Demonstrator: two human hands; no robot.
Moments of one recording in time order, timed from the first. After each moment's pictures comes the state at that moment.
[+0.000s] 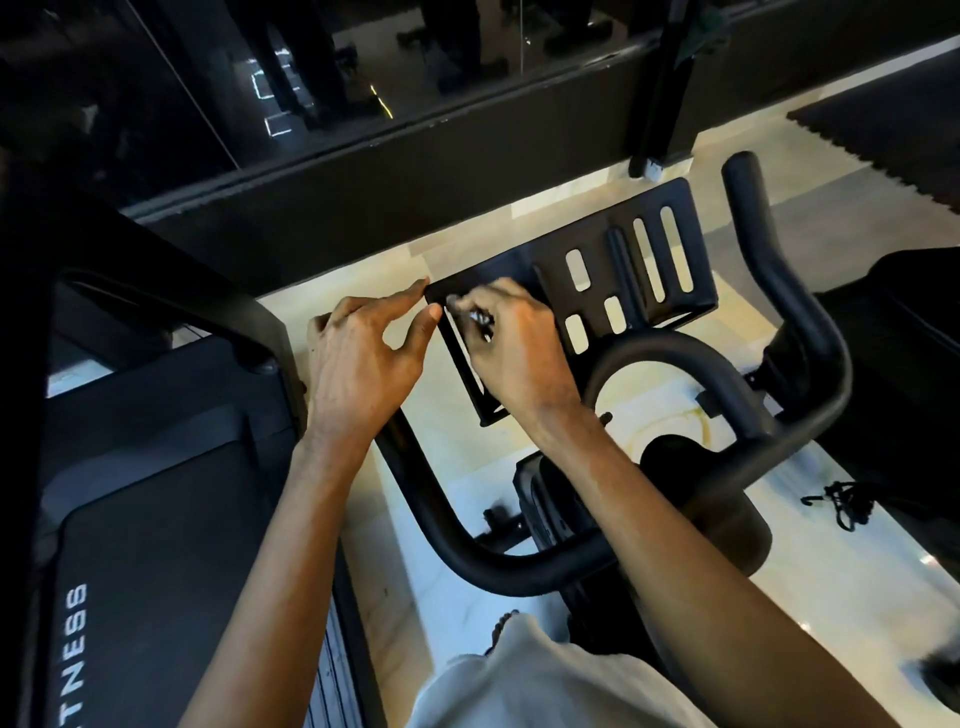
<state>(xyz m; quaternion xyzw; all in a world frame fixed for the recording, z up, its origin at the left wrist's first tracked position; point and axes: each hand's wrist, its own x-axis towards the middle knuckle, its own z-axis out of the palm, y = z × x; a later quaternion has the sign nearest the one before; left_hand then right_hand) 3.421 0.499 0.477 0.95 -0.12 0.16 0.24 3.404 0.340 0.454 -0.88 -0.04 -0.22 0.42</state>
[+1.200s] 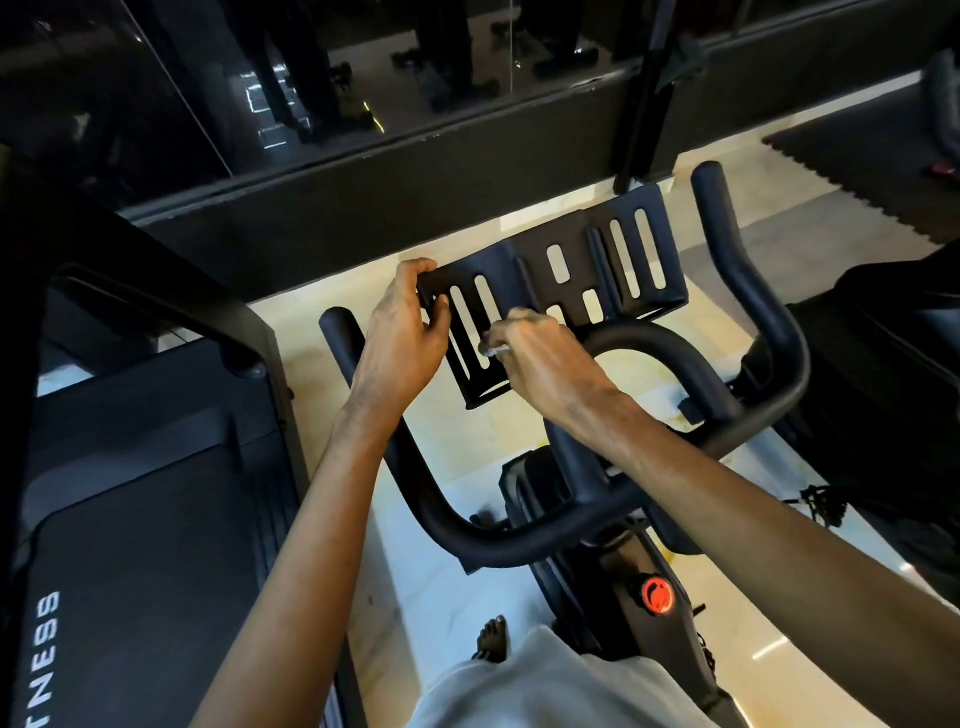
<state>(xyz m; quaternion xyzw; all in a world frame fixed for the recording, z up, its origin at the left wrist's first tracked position) 3.419 0.461 0.467 0.90 -0.14 0.10 0.40 3.375 0.293 0.453 -0.96 -0.12 -0.08 0.23</state>
